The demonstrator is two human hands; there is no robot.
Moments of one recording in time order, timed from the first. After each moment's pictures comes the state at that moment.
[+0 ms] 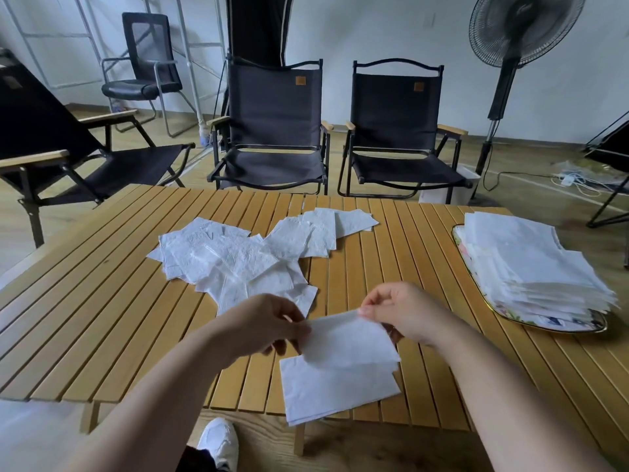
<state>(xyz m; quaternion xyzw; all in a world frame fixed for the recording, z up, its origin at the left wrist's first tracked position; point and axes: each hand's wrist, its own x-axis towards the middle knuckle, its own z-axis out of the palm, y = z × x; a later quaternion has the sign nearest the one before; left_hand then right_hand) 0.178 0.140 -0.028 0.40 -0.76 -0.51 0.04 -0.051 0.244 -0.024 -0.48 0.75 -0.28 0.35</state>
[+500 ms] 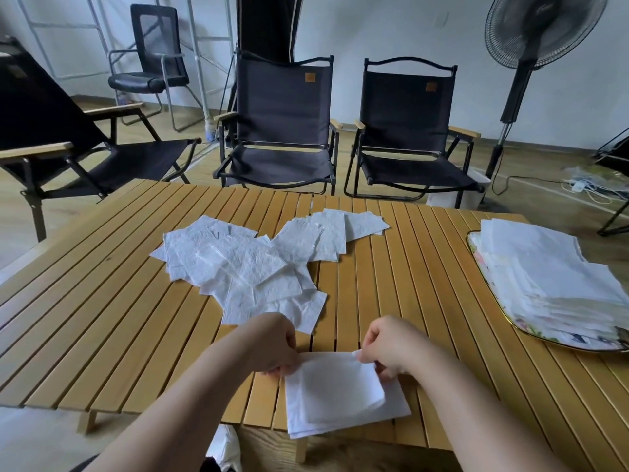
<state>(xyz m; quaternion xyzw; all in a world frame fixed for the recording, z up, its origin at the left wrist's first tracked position) 0.164 0.116 -0.064 0.46 -0.81 -0.34 -0.13 -0.018 0.215 -0.058 -0.41 0.84 -0.09 0.34</state>
